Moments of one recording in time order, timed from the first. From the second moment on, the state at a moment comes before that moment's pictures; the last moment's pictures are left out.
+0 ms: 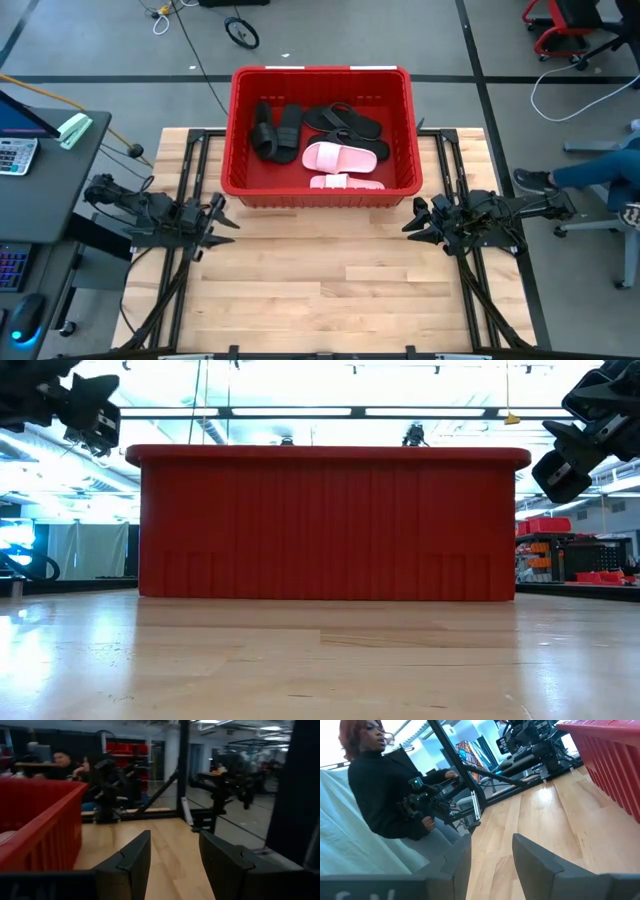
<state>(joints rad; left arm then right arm) -0.40 0.00 0.09 0.02 -0.15 -0.04 0.13 0.05 0.02 0.07 -0.20 0.57</state>
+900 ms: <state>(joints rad) -0.40 0.00 0.09 0.05 0.06 0.05 0.13 0.05 0.02 0.07 -0.20 0.57</state>
